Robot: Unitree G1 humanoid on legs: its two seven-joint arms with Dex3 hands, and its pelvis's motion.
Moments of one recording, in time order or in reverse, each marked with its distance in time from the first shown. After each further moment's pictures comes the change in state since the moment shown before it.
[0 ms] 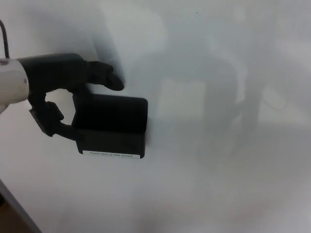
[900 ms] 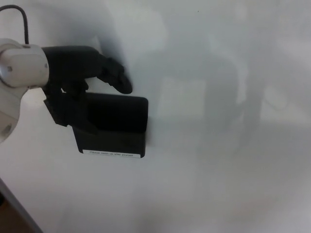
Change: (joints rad) left_arm -0.123 -0.090 -0.064 0.055 0.064 0.113 -0.102; right_arm -0.011 0.000 -0.014 -0.001 0.005 -0.001 -0.012
